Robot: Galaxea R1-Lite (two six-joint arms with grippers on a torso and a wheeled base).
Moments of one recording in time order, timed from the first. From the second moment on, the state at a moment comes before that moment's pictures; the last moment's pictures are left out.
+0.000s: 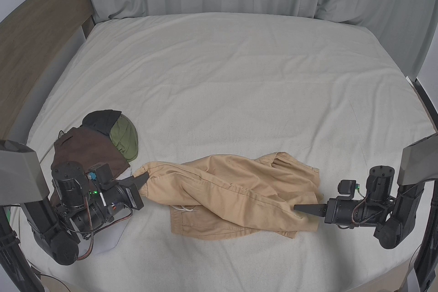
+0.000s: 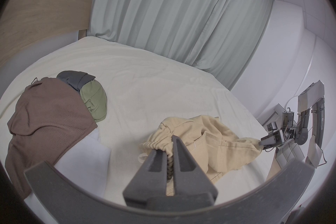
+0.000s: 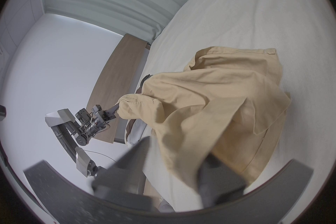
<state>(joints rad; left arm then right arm) -0.30 2.00 -0.22 -1.55 -0.15 -0.26 0.24 2.18 -0.21 -1.55 0.72 0.58</state>
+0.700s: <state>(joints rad) -0.30 2.00 -0.22 -1.55 -0.15 -0.26 0.23 2.17 -0.20 -1.55 0.72 0.53</state>
